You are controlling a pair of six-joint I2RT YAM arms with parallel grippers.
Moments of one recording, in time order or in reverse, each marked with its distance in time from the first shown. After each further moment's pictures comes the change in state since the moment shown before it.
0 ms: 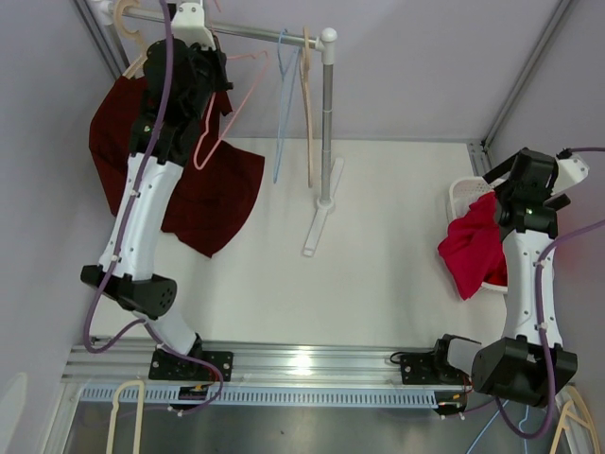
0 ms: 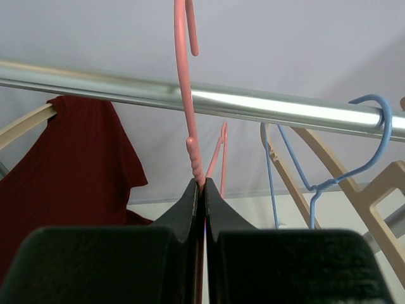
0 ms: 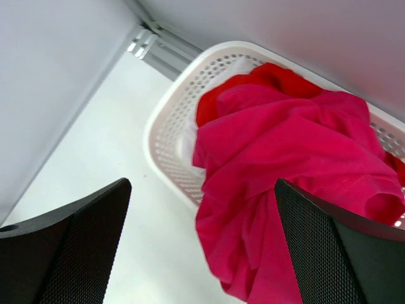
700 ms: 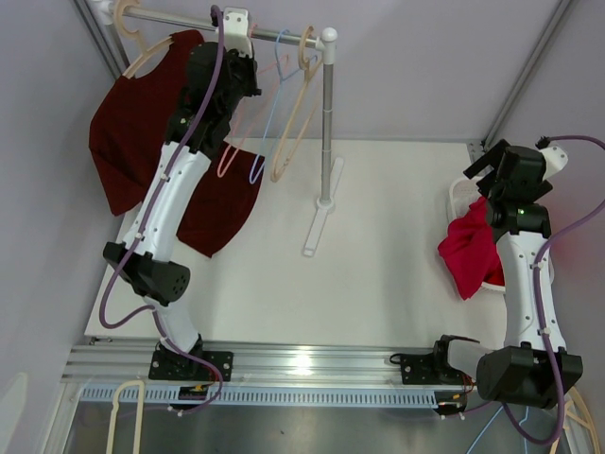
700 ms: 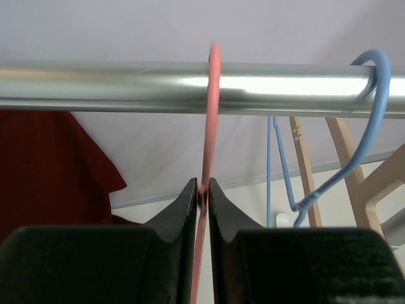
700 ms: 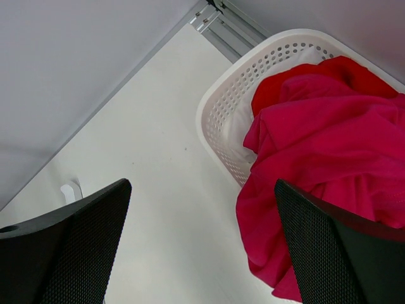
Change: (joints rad) left arm -0.077 0.136 0.014 0.064 0.000 0.078; right arm 0.111 -0.027 0.016 0.026 -0.103 -0.047
